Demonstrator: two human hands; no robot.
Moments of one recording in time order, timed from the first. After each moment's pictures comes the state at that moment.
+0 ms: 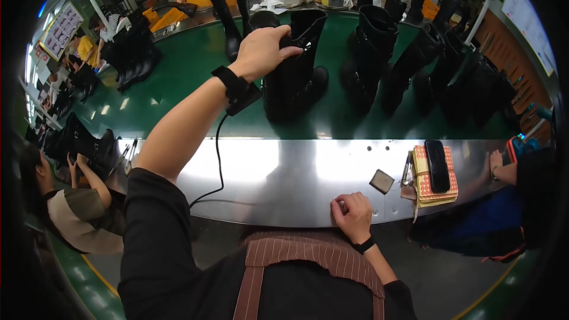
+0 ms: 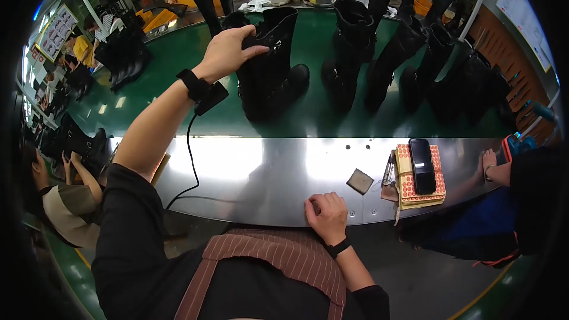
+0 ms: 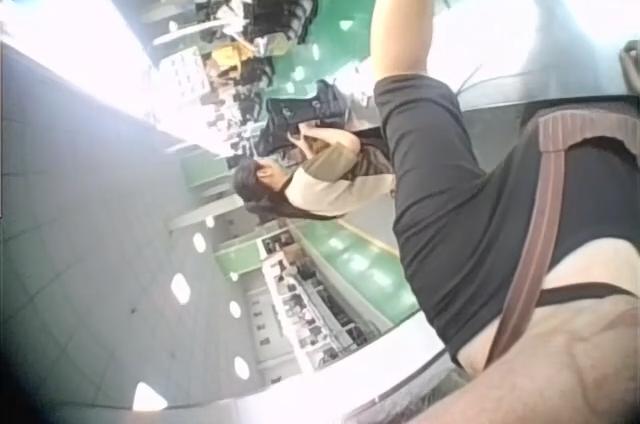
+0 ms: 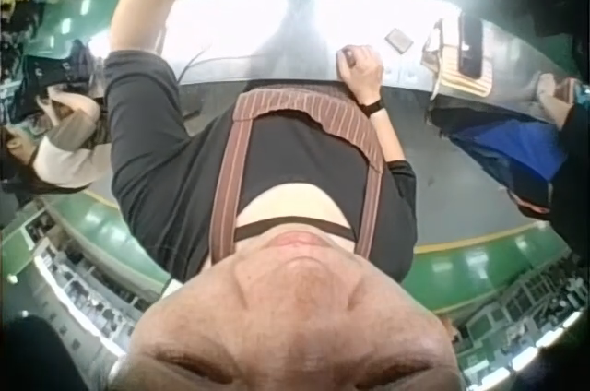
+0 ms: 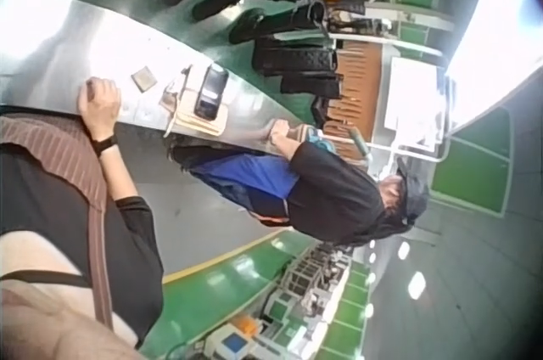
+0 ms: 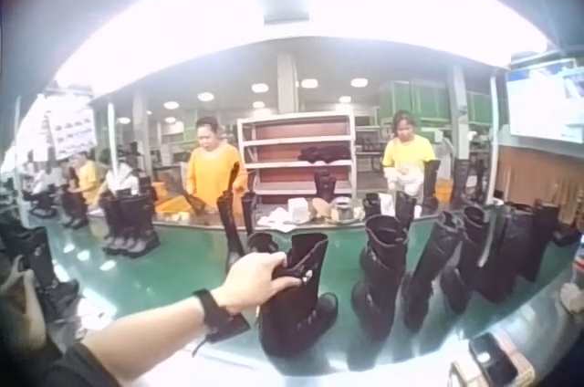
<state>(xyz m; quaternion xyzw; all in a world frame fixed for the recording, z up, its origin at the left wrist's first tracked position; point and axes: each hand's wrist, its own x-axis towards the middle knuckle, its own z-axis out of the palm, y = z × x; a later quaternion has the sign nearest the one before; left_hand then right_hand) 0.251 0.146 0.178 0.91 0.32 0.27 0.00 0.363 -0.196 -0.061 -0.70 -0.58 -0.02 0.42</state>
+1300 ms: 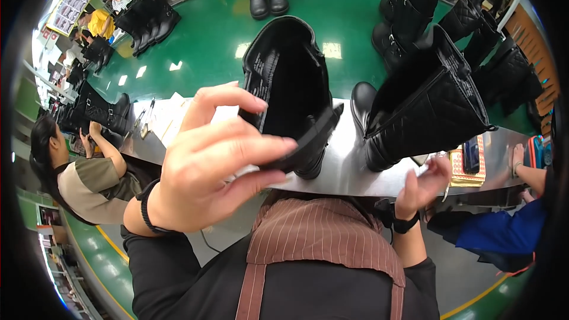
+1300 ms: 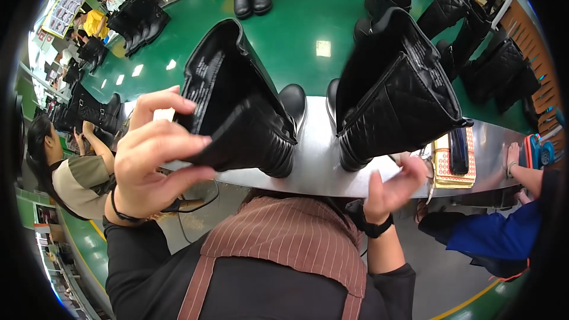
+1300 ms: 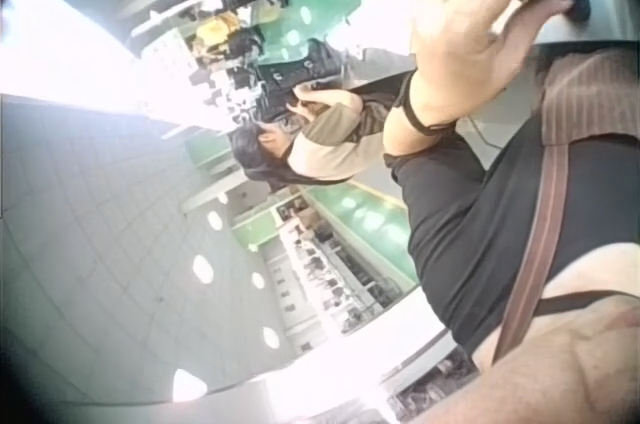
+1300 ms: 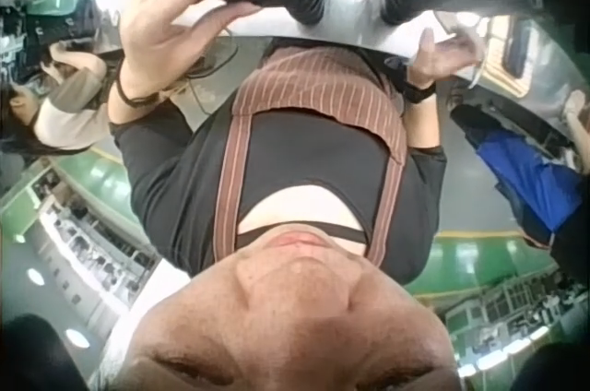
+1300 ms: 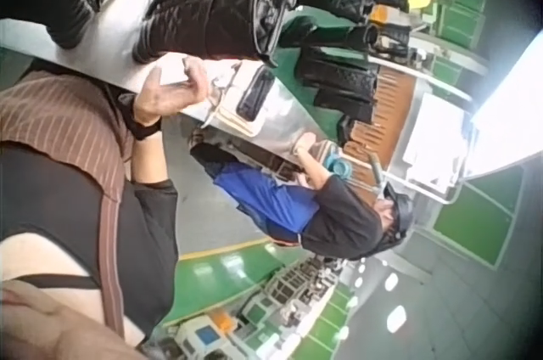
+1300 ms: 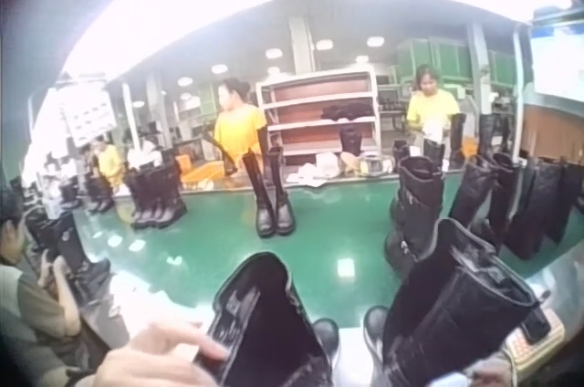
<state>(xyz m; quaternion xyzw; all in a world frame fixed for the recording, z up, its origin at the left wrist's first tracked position) 0.075 -0.064 0.210 0.94 0.16 0.28 0.09 0.376 -0.195 -0.011 -0.53 -0.54 -0.14 0.65</state>
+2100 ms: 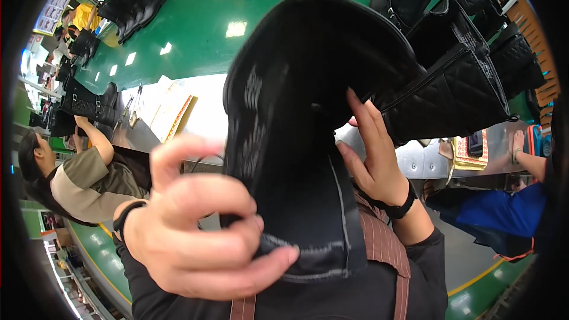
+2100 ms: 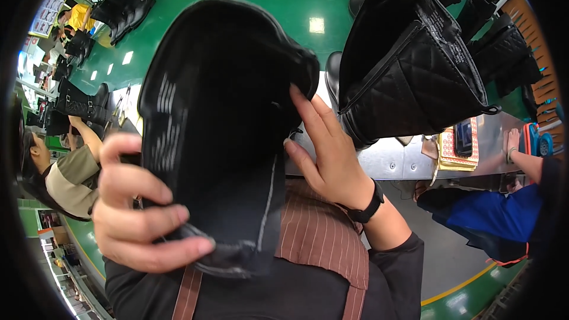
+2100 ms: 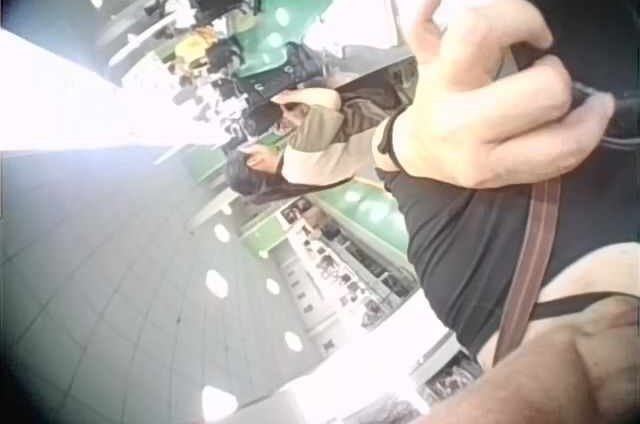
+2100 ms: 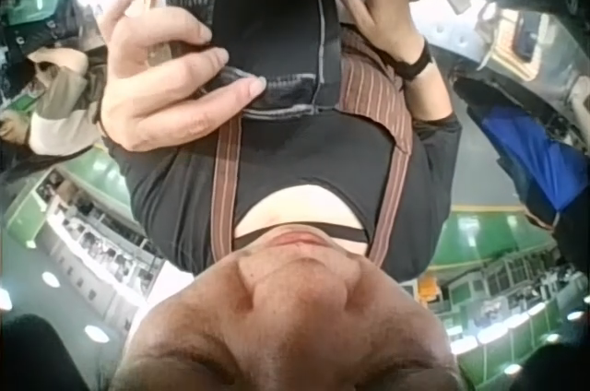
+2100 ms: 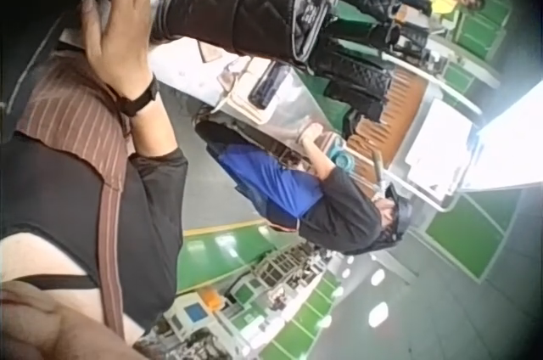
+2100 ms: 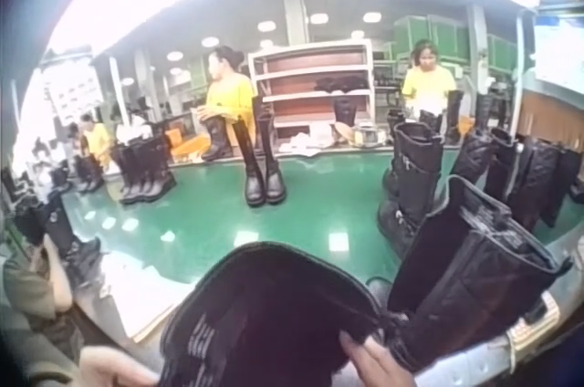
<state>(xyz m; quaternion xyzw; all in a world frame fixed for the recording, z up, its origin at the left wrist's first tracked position) 0.055 -0.085 0.205 0.96 -0.02 0.27 0.06 0.308 -0.146 0.049 -0.51 -0.69 0.17 0.48</state>
